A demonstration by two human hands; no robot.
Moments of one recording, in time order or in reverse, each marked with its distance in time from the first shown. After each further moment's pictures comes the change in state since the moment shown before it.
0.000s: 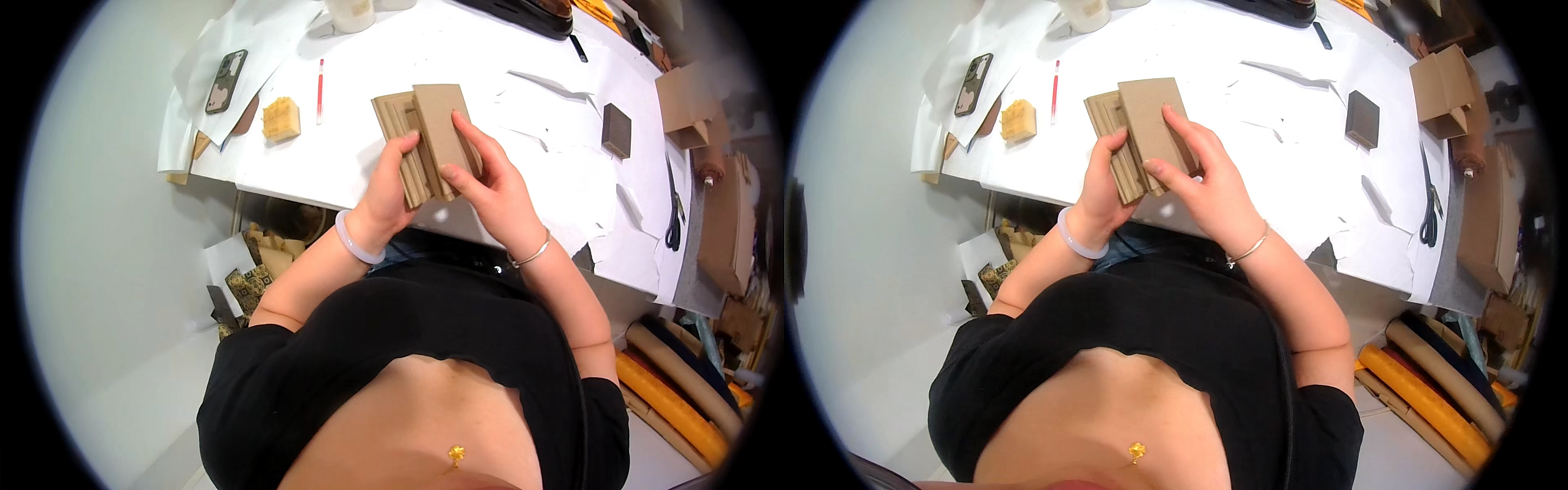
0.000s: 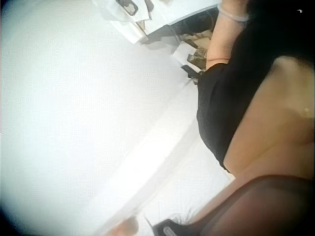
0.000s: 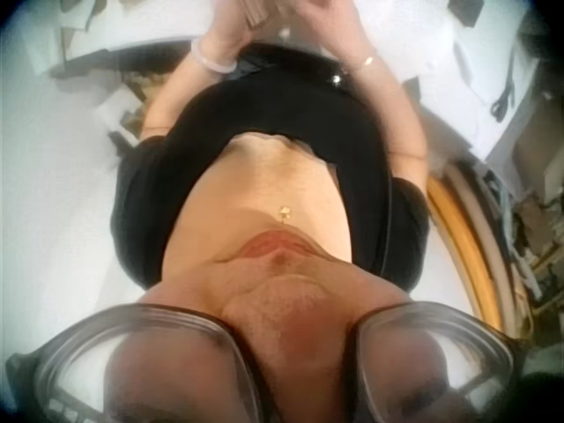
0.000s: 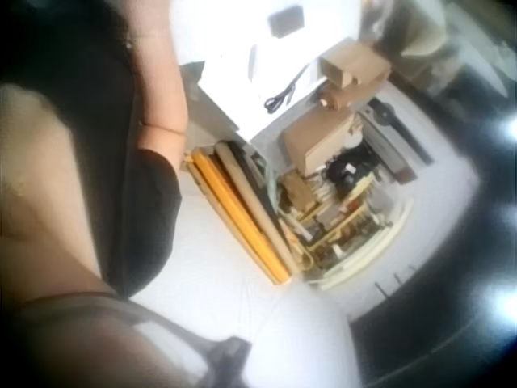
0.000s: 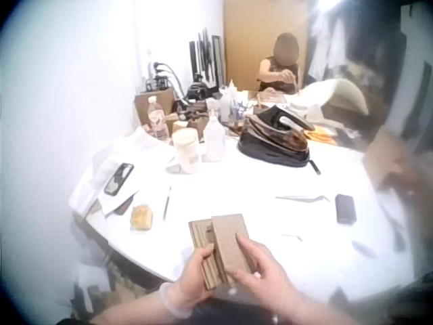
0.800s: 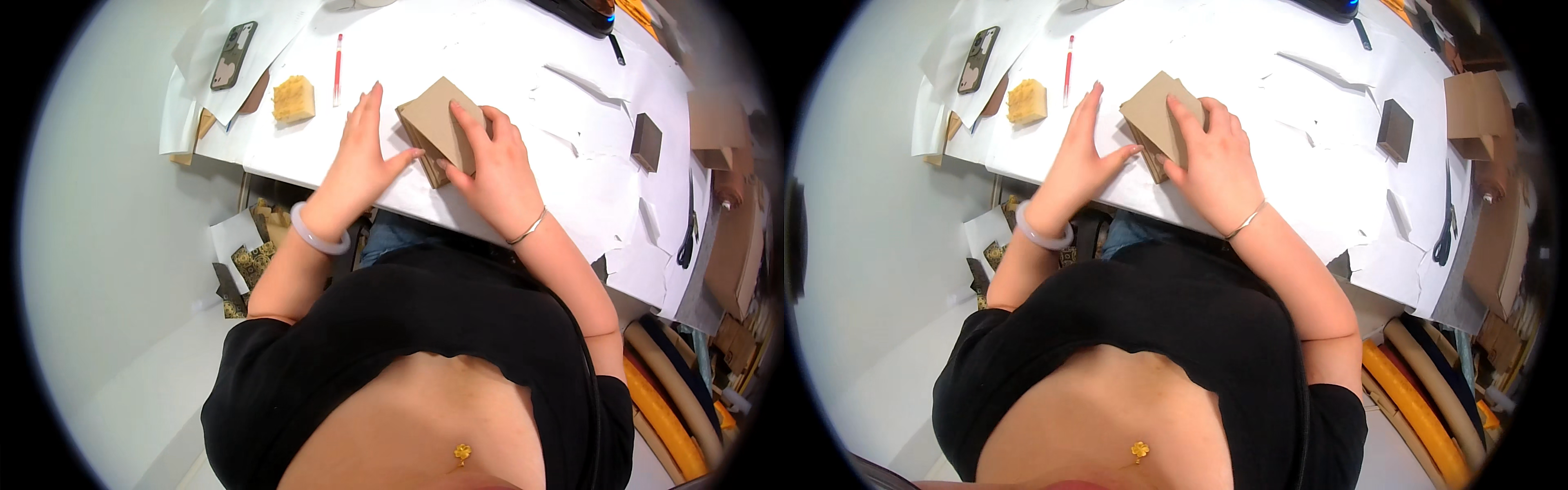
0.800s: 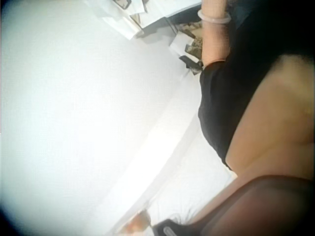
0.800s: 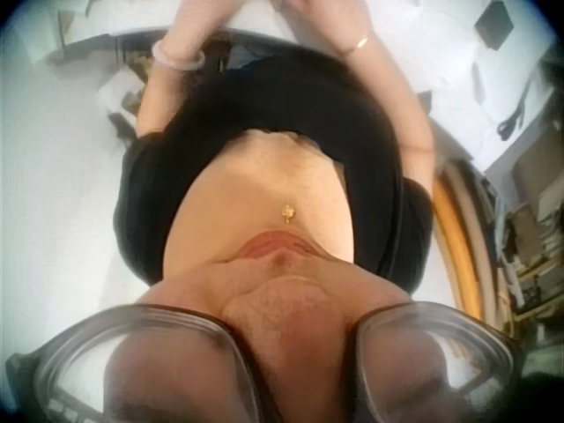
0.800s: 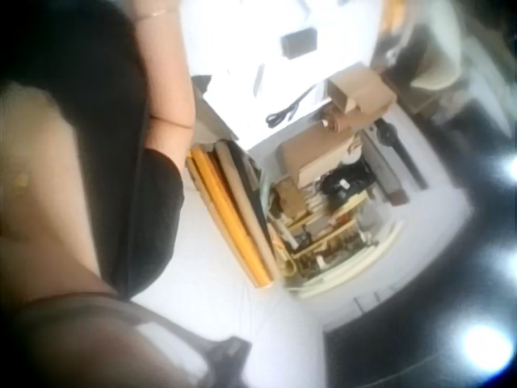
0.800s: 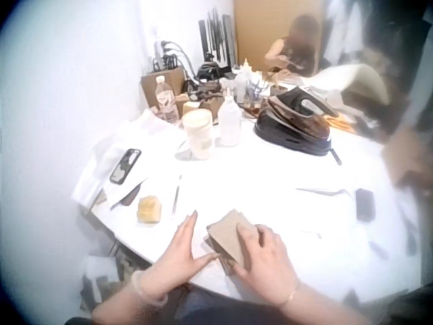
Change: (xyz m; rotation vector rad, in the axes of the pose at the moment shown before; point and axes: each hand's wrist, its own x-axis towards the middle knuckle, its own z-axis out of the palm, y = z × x) left_hand -0.008 0.055 -0.056 1.770 0.255 0.451; right_hand 0.038 0.016 0.021 -0.935 -0.056 -0.184
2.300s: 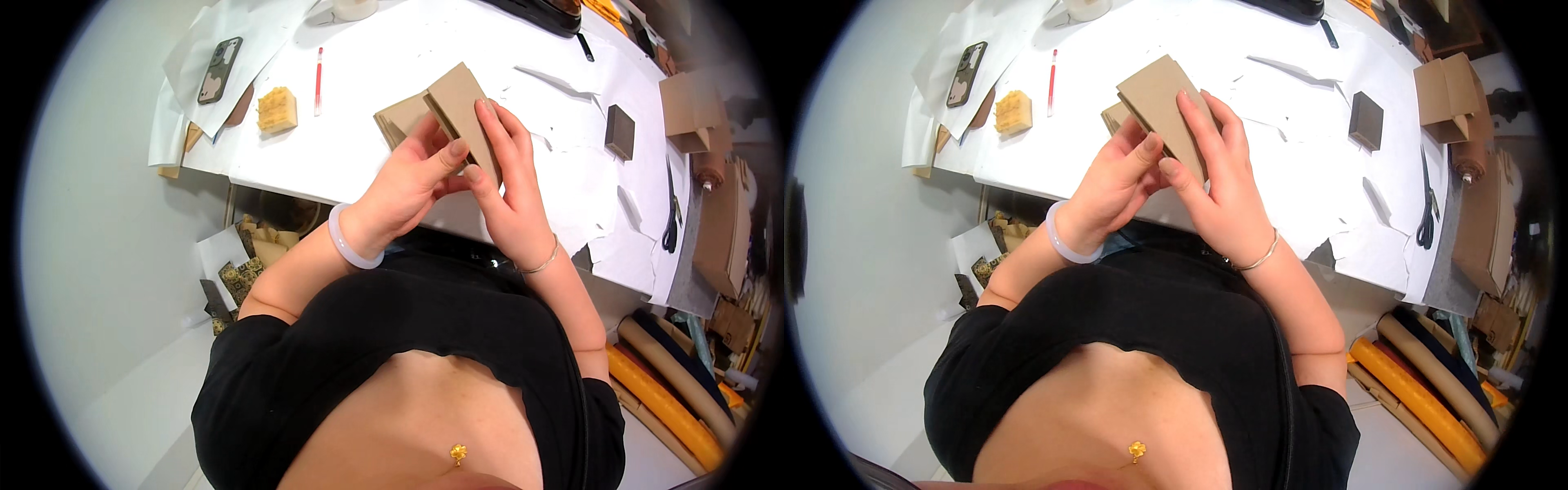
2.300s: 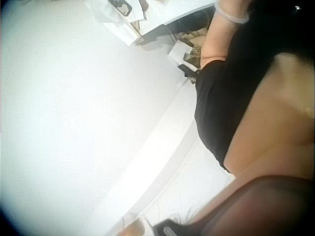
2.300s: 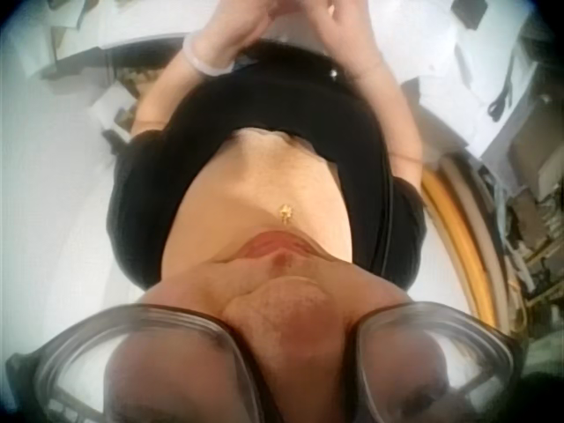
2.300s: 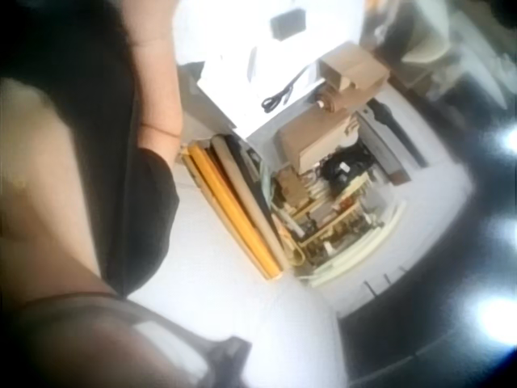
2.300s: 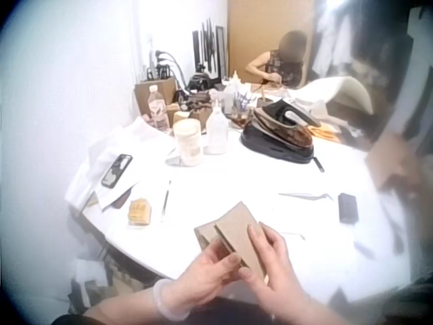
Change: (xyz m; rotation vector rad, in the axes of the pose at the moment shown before) left_hand 0.001 0.093 0.016 -1.581 -0.417 -0.333; right_hand -0.037 -0.004 -0.047 0.484 0.146 -0.060
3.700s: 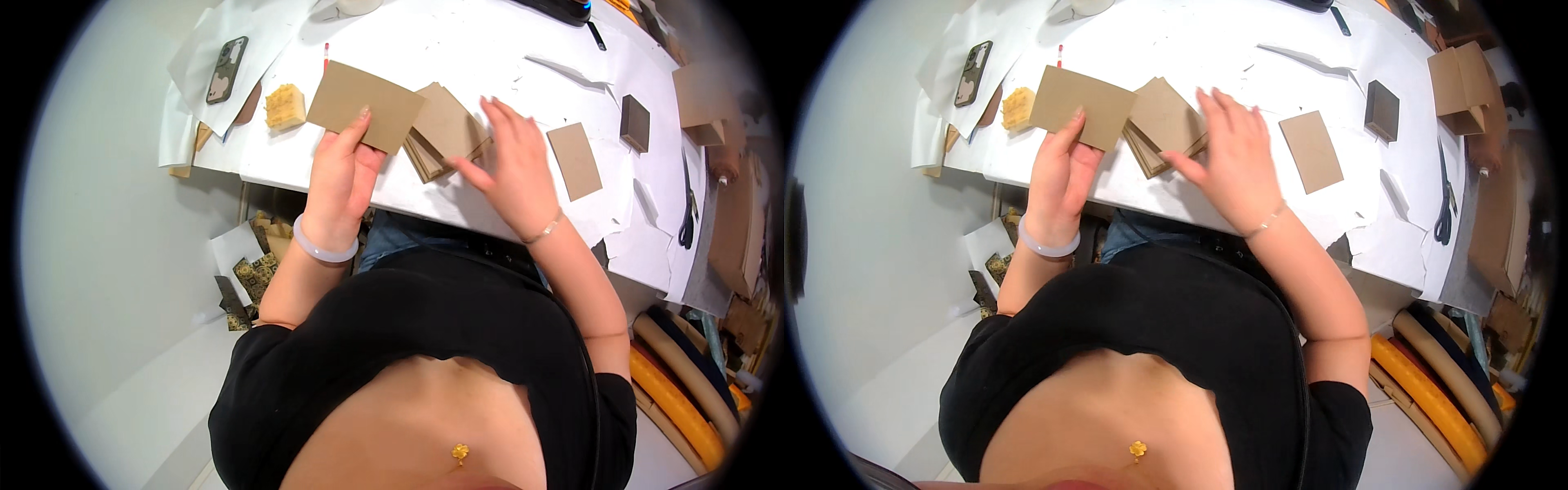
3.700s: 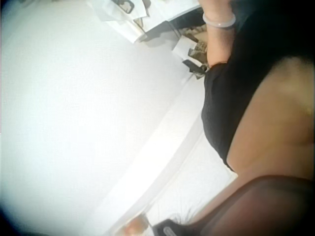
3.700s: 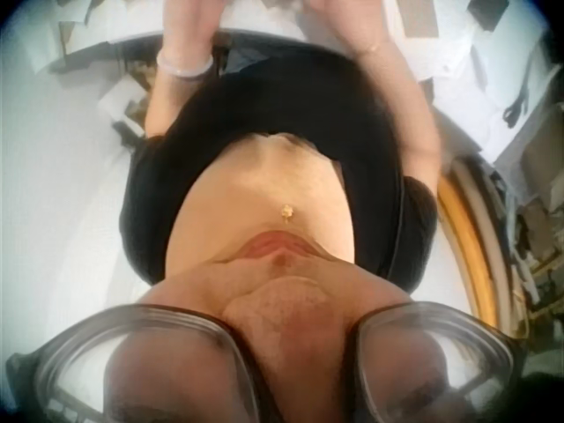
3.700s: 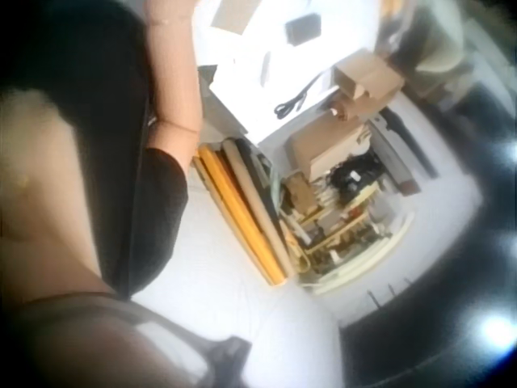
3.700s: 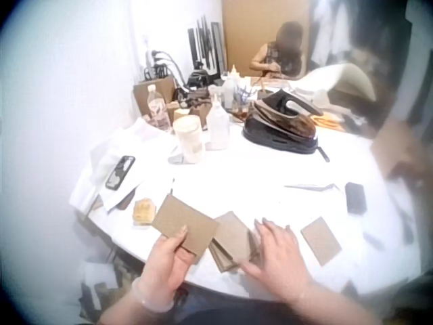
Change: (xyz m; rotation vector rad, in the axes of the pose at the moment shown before) left_hand -0.013 0.023 -0.058 -0.091 0.456 0.241; right_hand 0.007 0.038 0.014 -0.637 0.022 -0.049
